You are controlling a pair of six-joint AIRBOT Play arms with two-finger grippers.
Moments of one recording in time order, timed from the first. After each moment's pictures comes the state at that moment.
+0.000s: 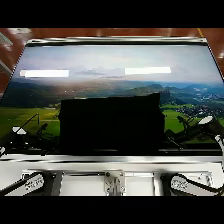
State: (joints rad) left arm 0.36 -1.20 0.40 0.98 -1.19 -1.27; right arm -0.45 -1.36 0.64 -1.09 1.38 1.20
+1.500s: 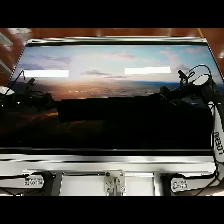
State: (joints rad) left arm 0.28 -1.52 1.15 0.81 -1.14 -1.24; right arm -0.18 -1.61 1.32 -0.98 1.14 1.44
